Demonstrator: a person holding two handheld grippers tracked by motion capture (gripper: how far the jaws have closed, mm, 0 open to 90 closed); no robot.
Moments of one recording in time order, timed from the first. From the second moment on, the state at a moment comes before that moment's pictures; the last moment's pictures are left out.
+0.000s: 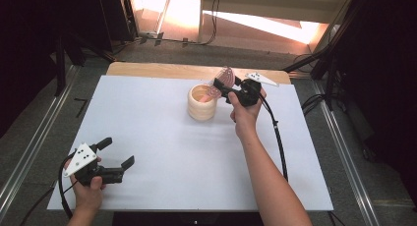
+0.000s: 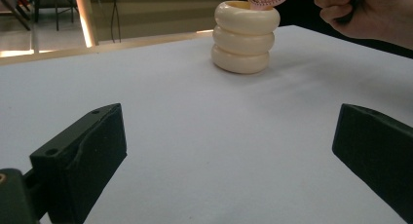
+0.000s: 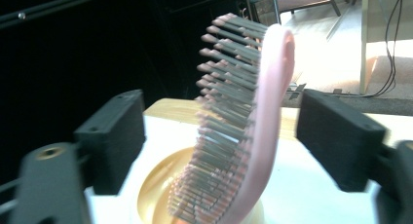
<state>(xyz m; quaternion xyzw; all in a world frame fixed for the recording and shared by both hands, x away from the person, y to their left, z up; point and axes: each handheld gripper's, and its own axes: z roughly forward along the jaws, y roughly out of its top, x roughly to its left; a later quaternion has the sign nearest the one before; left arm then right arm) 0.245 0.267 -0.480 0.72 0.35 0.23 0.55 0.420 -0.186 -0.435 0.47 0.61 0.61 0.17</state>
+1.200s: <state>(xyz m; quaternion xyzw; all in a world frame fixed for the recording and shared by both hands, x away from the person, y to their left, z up) 0.245 0.266 -0.480 0.72 0.35 0.23 0.55 0.366 -0.208 -0.444 0.42 0.66 0.57 0.23</state>
